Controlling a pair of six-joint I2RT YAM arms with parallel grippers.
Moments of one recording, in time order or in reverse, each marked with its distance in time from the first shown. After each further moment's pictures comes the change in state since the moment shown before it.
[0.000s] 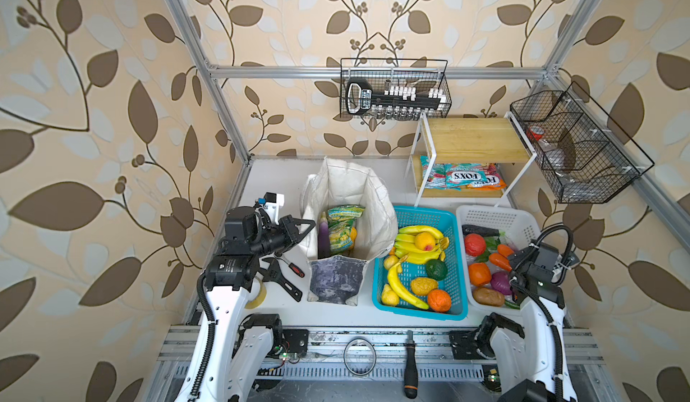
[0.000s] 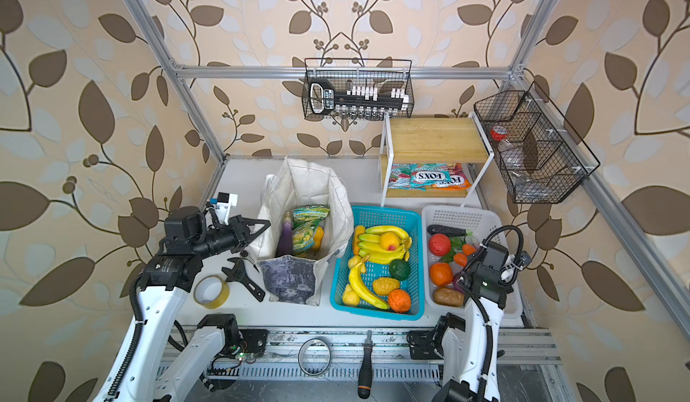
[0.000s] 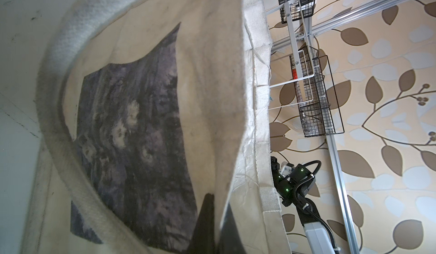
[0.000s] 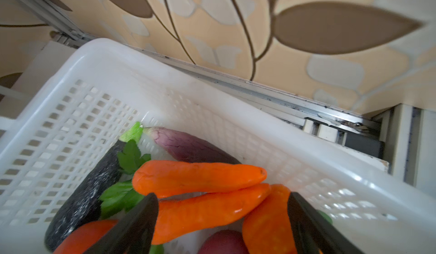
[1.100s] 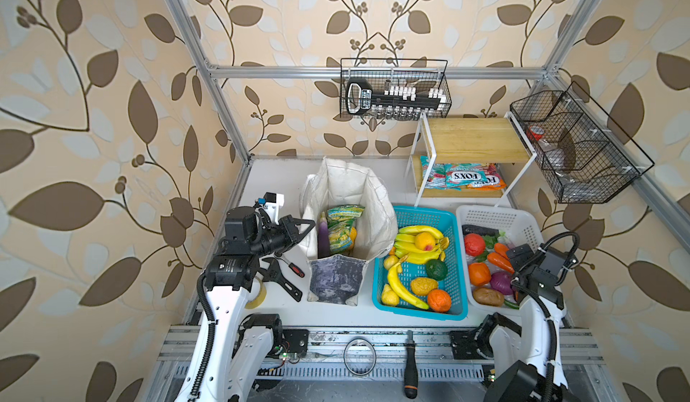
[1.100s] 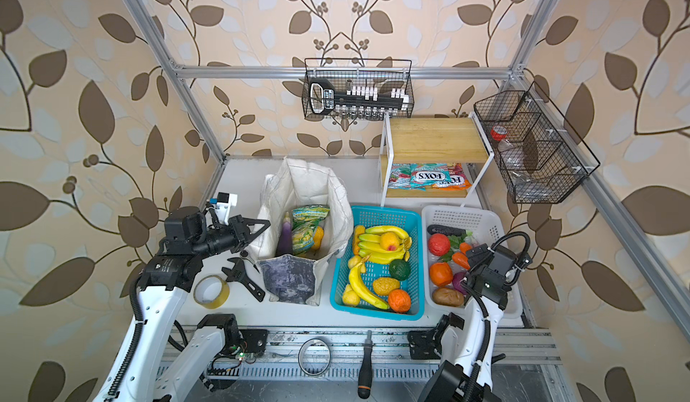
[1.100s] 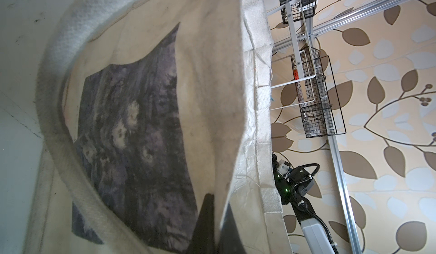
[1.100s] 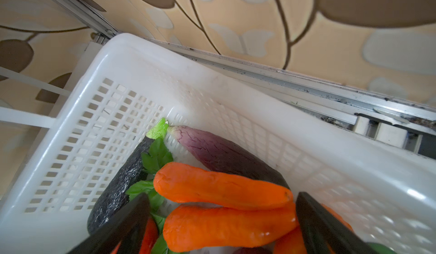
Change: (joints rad) left arm 0.000 0.000 0.000 -0.002 -0.007 0.005; right arm -0.099 0.021 -0.061 0.161 -0.239 -0.024
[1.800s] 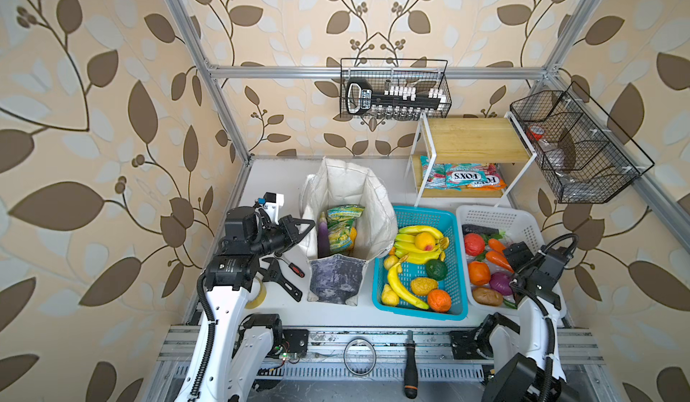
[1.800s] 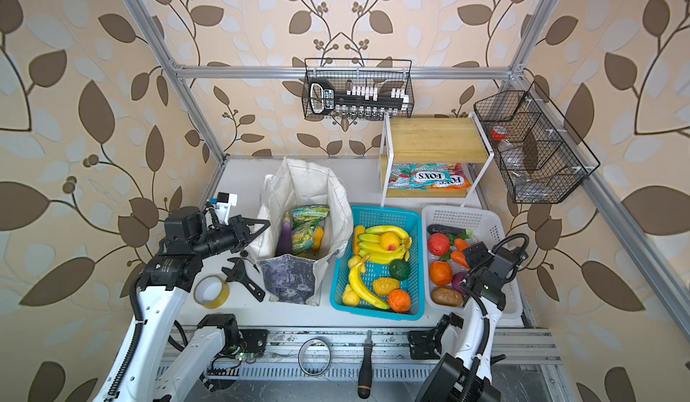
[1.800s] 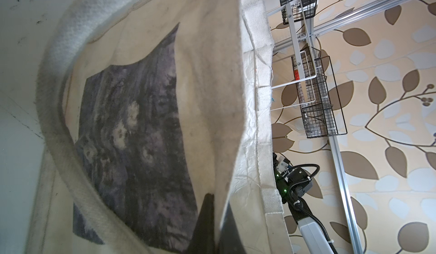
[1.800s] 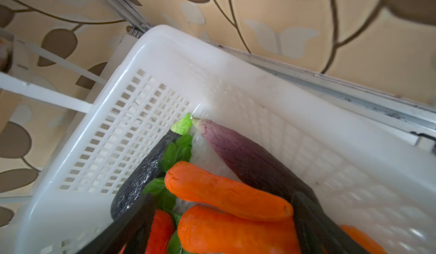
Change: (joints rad) left arm 0.000 0.000 0.000 -0.001 -0.006 0.003; right arm -0.027 0.021 -0.055 0.155 -0.172 -0.059
